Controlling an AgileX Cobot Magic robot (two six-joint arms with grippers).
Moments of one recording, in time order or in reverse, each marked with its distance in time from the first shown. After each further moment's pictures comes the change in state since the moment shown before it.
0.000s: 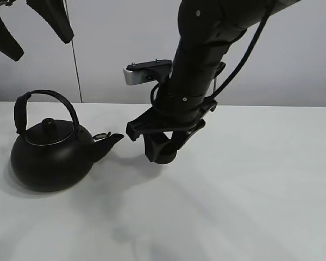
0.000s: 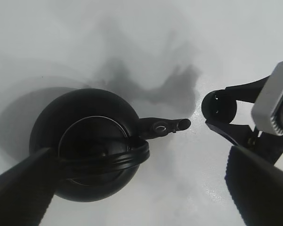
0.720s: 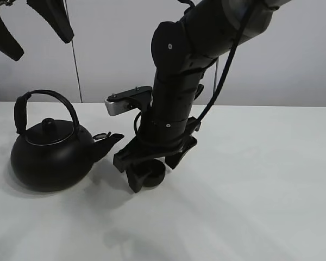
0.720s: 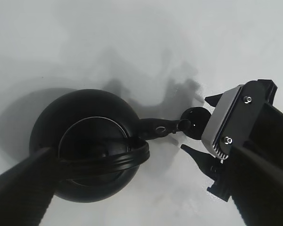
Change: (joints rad) left arm 0.000 0.000 0.000 0.000 -0.002 0.000; right arm 0.060 0.088 -0.027 -0.026 0.021 -0.007
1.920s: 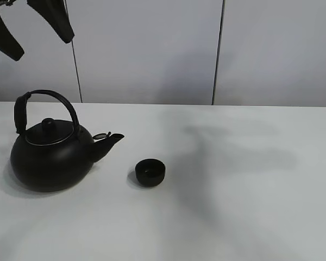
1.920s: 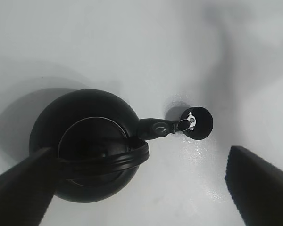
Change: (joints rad) left arm 0.000 0.000 0.000 0.000 0.000 0.000; right arm -0.704 -0.652 -0.066 -0.182 0.543 0.154
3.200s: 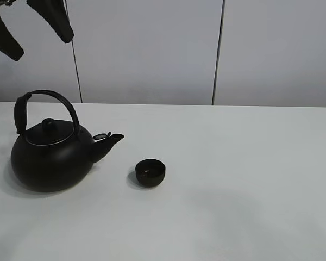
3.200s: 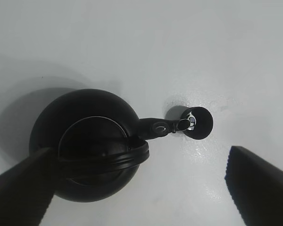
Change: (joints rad) left arm 0.000 0.000 0.000 0.000 0.000 0.000; right arm -0.005 -1.548 0.965 0.191 0.030 -0.031
